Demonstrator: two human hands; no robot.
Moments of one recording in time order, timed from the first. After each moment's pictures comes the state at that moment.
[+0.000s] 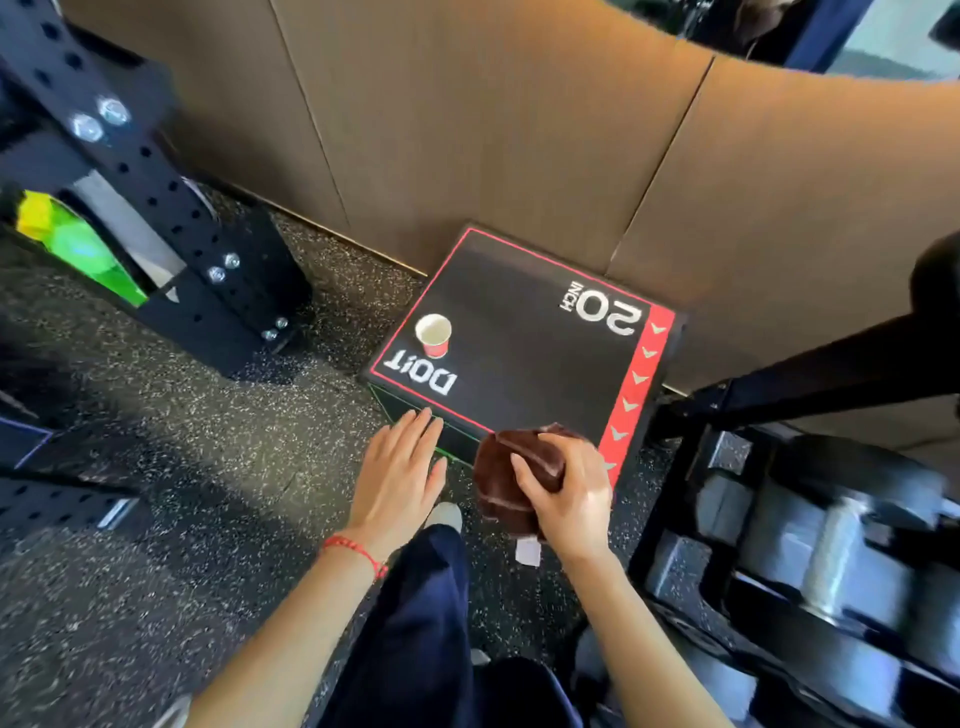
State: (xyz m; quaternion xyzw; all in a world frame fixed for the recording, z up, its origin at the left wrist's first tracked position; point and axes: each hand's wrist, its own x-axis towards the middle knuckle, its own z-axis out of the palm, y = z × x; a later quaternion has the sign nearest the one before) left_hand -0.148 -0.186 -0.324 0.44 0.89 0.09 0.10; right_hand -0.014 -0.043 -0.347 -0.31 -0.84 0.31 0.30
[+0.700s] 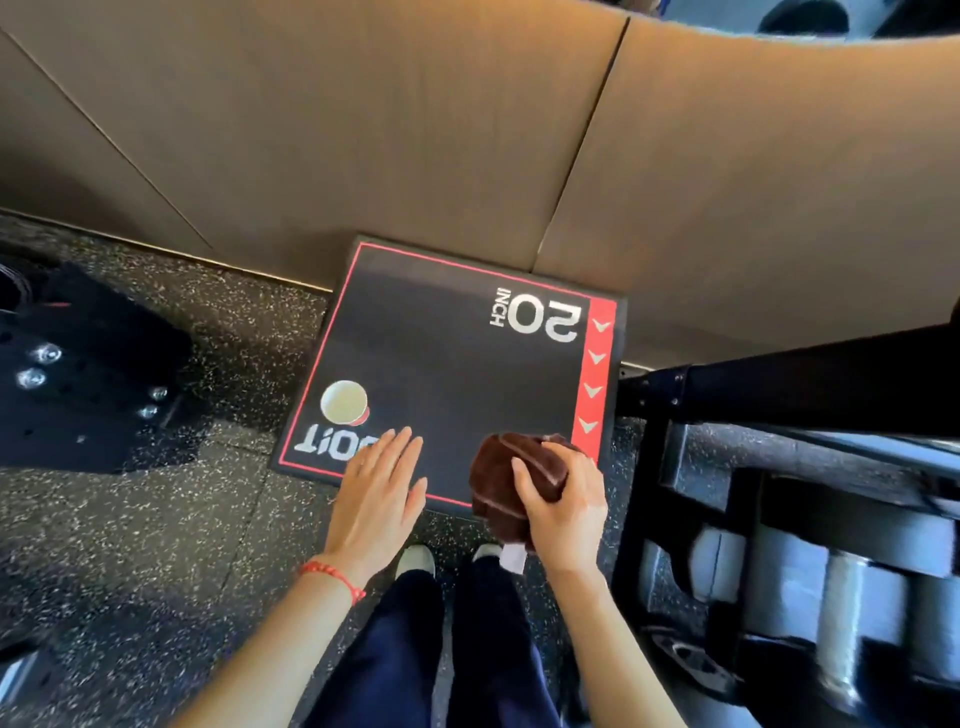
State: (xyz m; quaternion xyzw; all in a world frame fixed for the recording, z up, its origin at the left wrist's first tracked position) left_hand -0.268 -0.030 -0.388 0.53 0.83 0.04 0.18; right_hand -0.102 0.078 -0.393 -0.51 -0.75 0.30 0.31
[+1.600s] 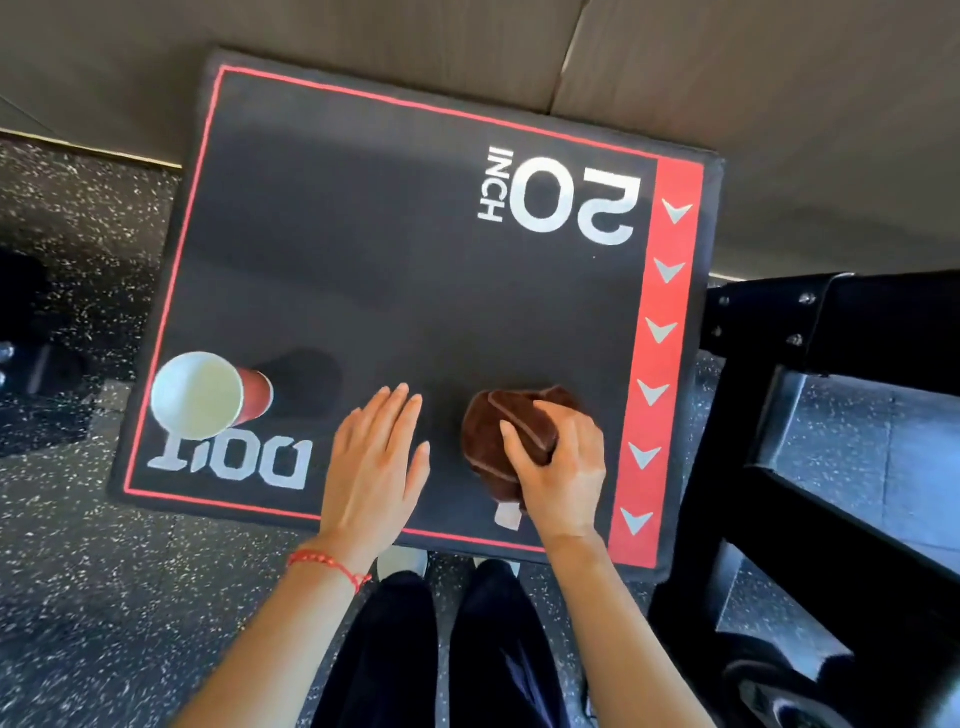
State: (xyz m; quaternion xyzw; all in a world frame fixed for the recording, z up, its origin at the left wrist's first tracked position) left_hand -0.284 0.063 -0.628 0.52 0.82 0.06 0.22; right_hand -0.131 0.152 -0.664 -0.53 -0.77 0.25 0.27
